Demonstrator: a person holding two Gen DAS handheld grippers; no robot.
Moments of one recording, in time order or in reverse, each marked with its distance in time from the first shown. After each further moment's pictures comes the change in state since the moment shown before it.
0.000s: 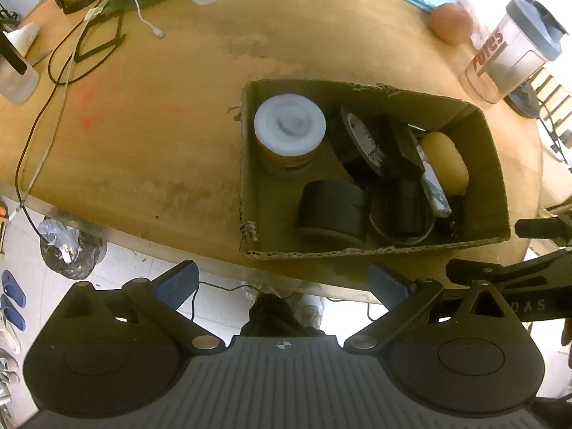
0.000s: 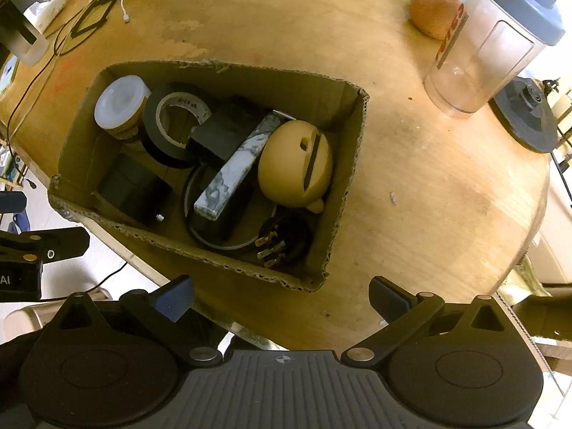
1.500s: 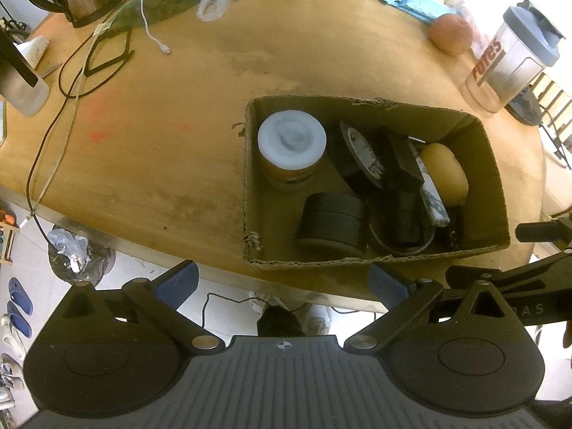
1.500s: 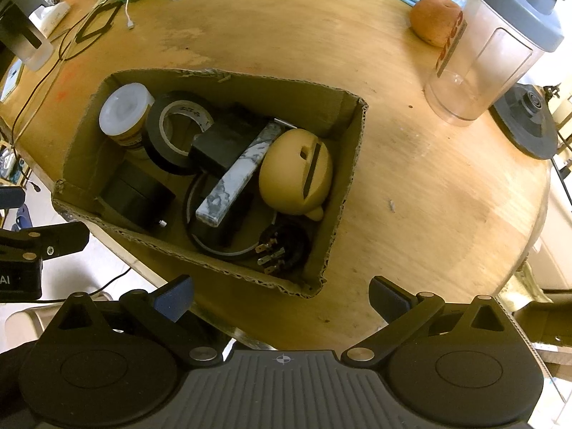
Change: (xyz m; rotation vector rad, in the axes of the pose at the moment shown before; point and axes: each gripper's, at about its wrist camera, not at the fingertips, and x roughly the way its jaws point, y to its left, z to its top) left arm -0.008 -0.003 0.000 0.000 -0.045 0.030; right arm -0.005 0.000 0.000 -0.002 -0.022 0.010
